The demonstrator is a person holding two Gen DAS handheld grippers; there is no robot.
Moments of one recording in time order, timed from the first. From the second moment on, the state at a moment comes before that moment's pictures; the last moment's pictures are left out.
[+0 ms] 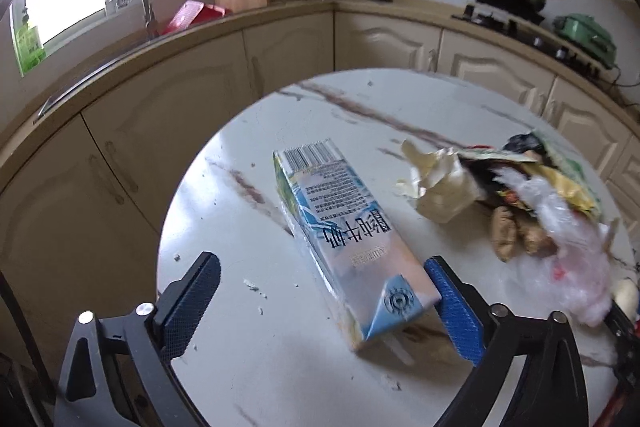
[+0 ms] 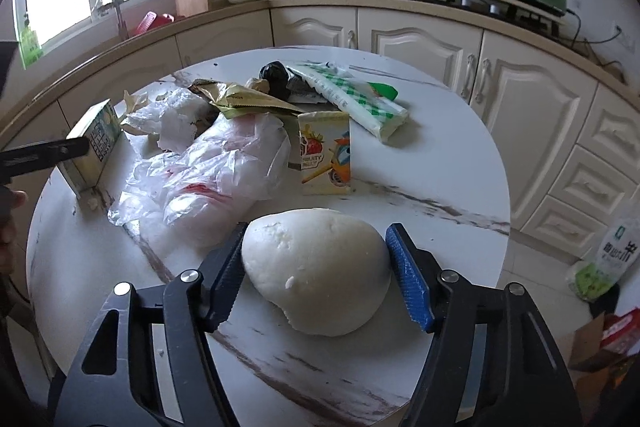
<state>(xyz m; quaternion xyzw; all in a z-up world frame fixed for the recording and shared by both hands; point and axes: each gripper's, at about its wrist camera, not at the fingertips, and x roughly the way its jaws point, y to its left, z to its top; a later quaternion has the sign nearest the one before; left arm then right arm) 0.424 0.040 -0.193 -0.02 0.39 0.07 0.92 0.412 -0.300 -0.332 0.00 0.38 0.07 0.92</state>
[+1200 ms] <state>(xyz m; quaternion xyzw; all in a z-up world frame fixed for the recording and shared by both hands) 0.278 -0.240 -0.201 0.08 0.39 -0.29 0.87 0.309 -0.544 -0.376 0.15 0.38 -0.09 0.91</state>
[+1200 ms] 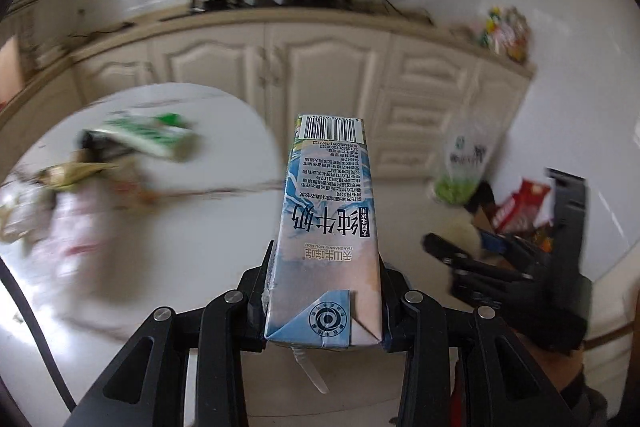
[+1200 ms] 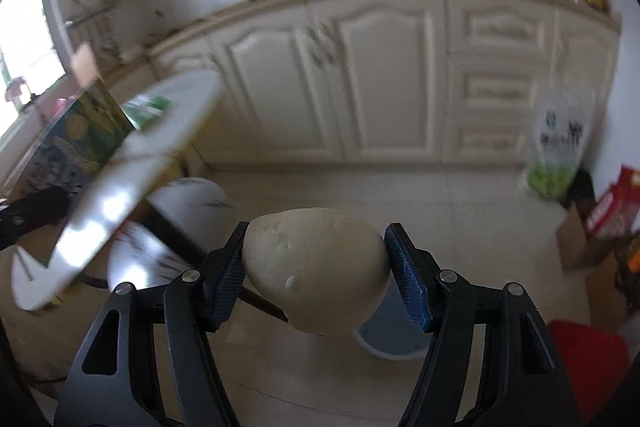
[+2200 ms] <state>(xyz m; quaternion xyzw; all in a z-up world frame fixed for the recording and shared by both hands) 0.391 -0.467 -0.307 0.19 0.41 -0.29 0.85 0.268 -0.669 -0.414 0.22 0.36 -0.16 0.89</state>
